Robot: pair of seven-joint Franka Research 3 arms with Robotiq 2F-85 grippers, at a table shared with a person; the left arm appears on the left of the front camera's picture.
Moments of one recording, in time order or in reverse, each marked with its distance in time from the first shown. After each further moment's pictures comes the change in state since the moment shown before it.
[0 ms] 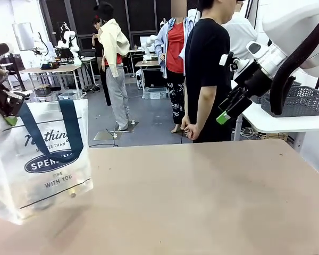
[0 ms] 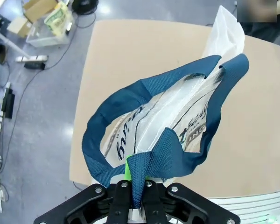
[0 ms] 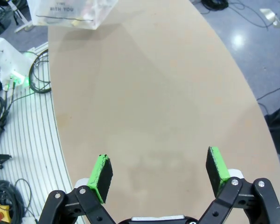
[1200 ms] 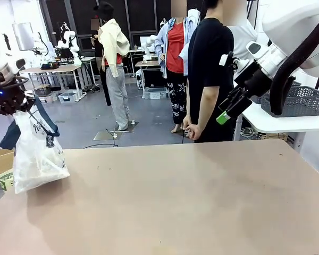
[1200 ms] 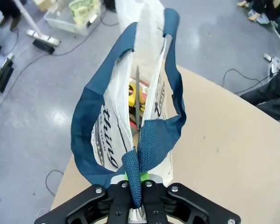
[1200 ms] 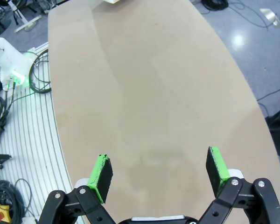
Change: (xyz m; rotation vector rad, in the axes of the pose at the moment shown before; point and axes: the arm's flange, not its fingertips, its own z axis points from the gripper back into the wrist) left arm 0.121 0.057 -0.135 0.054 -0.028 0.329; right arm 0.000 0.000 0.000 0.000 0.000 0.000
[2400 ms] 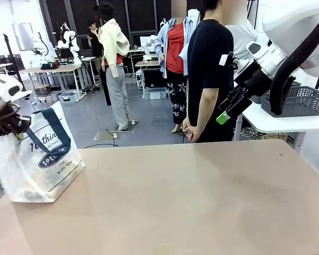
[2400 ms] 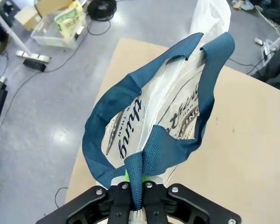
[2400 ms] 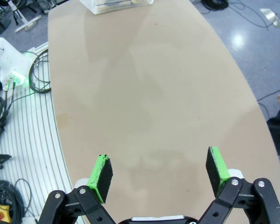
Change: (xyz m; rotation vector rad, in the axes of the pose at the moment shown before) left arm -0.059 0.030 -0.030 -0.047 -0.048 -0.129; right arm 0.000 0.000 0.000 0.000 0.000 0.000
